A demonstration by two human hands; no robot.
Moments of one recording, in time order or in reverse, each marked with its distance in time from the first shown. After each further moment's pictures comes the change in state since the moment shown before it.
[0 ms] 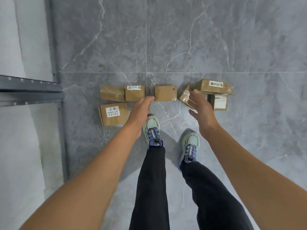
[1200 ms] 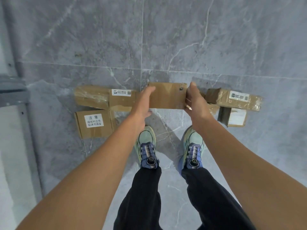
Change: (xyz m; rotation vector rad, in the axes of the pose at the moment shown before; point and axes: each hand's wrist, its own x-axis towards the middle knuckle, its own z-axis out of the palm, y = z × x) left_hand 0.203 -0.008 0.042 -0.183 0.045 -0.158; right_hand 0.208 0.034 0.034 -0.051 -0.039 0.177
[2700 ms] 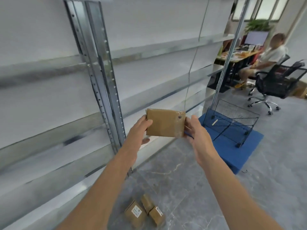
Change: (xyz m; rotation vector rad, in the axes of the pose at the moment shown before) left_hand -0.851 0.138 -0.112 -0.504 0.511 1.084; right_hand -0.793 -0.343 0.008 -0.358 -0.762 -1.009
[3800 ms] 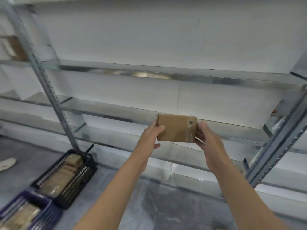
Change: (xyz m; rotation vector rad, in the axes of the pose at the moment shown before) left_hand -0.407 -0.015 -0.377 -0.054 0.884 0.090; right_hand -0.295 0.022 0.432 -0.063 -0.903 -0.026
